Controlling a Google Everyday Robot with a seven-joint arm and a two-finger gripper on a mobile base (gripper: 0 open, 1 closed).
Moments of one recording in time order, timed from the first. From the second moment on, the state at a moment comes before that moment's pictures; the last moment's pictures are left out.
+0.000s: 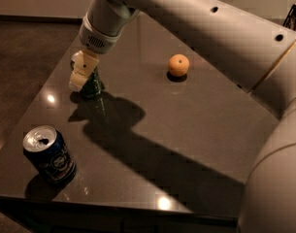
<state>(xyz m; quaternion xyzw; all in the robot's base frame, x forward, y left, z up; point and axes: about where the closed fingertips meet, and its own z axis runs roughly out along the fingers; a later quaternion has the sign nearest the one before) 0.615 0.160 0.918 -0.65 0.70 0.12 0.28</state>
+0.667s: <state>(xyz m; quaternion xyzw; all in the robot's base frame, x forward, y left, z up) 0.621 0.154 0.910 -0.65 0.70 0.12 0.27</state>
